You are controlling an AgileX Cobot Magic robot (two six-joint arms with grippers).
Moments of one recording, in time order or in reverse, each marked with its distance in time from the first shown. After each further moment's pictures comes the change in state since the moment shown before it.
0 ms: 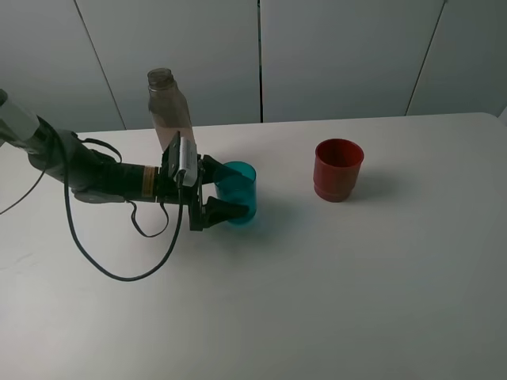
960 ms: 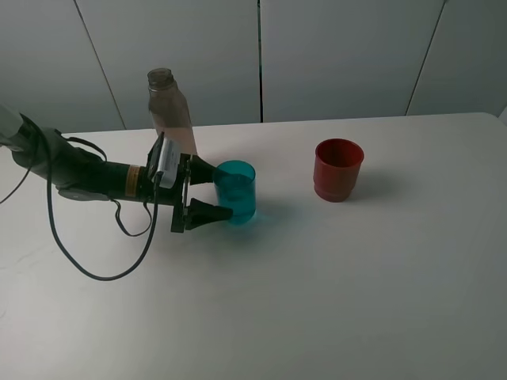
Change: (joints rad) left arm 0.063 -0.011 0.000 0.129 -0.059 -0.004; right arm 0.000 0.000 0.000 0.000 0.000 0.000
